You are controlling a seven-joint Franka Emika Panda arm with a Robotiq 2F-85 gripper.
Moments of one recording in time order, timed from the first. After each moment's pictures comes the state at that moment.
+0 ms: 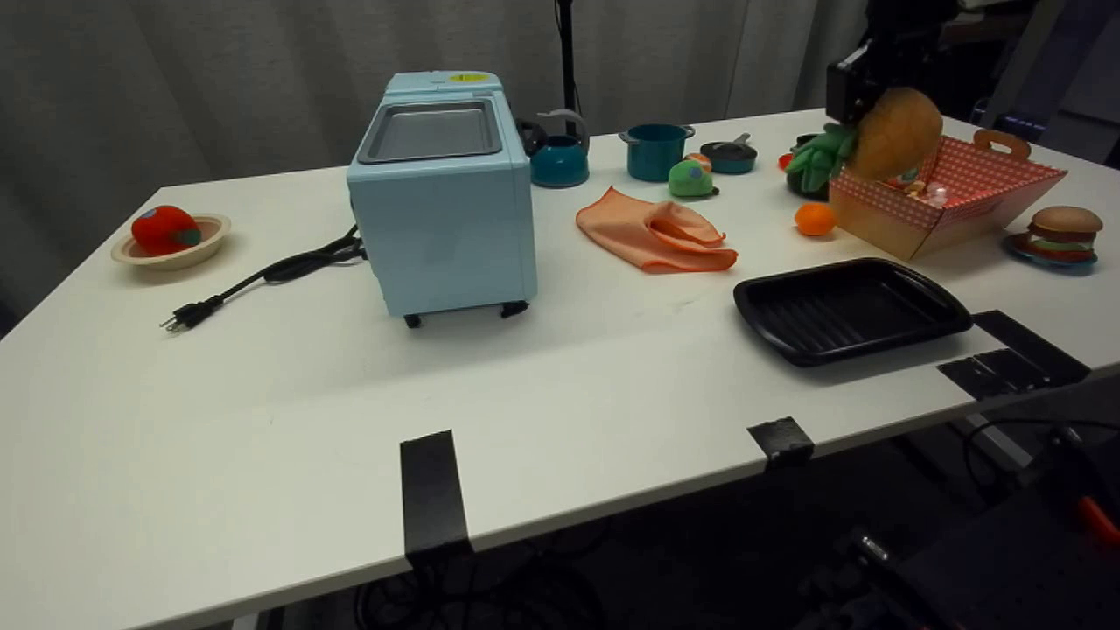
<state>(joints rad) -0.12 -0.12 -0.08 -2.40 -0.10 2.40 -0.06</state>
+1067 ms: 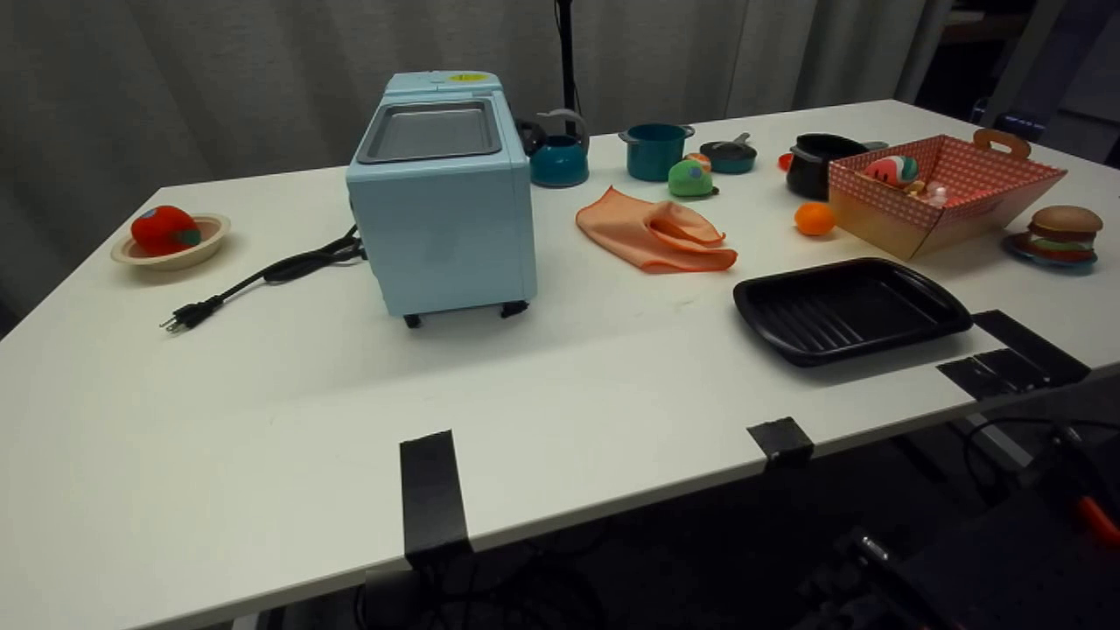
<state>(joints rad) -0.26 -0.09 -0.23 -2.06 -0.22 2.56 -0.02</state>
